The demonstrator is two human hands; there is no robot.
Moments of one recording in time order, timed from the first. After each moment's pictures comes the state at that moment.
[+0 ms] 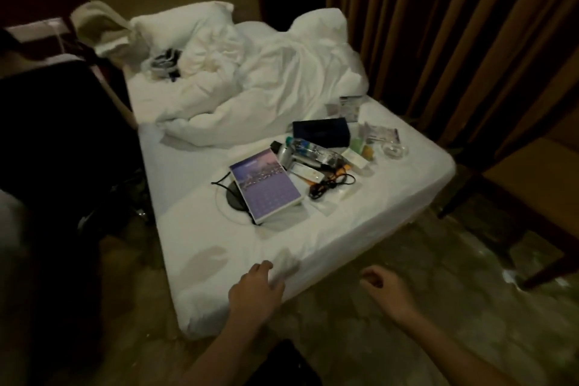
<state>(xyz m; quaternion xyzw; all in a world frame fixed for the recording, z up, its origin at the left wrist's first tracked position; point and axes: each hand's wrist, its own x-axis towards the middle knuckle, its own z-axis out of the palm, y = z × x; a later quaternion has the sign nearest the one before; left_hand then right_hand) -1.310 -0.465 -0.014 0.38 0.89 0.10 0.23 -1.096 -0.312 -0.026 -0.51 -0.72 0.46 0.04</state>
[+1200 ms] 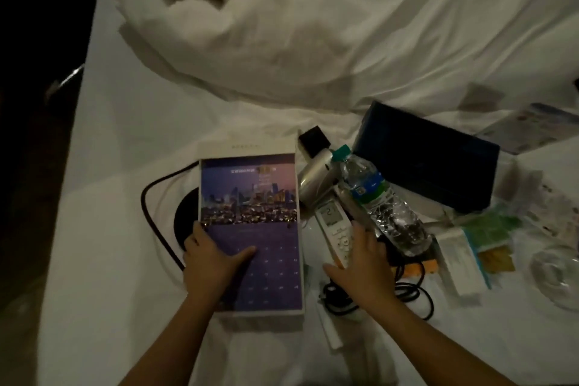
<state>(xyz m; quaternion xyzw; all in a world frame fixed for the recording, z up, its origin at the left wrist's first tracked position) -1.593 -0.168 -0.230 -0.11 0.94 0.21 0.26 -1.467 0.048 -0.229 -0.35 -0.87 0.30 -0.19</state>
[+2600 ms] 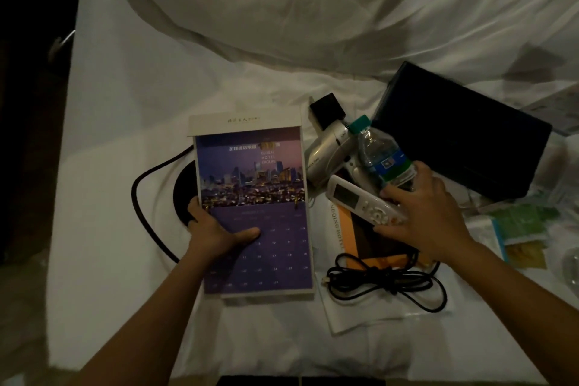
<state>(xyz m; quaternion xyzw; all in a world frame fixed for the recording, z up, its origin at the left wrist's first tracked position) -1.600 -0.169 -0.262 -0.20 0.88 0.29 0.33 -1.485 0.148 -0.234 -0.15 -0.96 0.14 -0.19</state>
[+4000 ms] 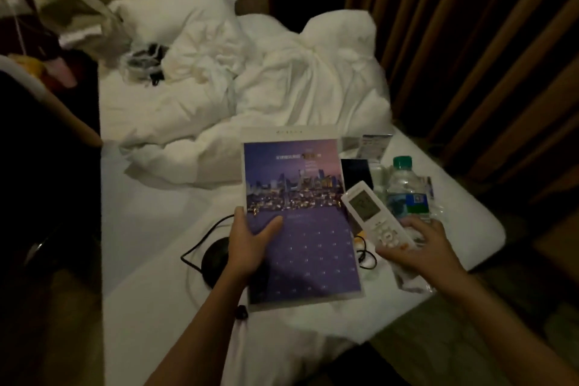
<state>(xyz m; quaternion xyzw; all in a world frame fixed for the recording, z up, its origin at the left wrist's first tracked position) -1.555 -0.169 -0.027 0.16 0.75 0.58 0.27 -1.317 0.008 0.006 -0.45 -0.74 0.47 0.14</state>
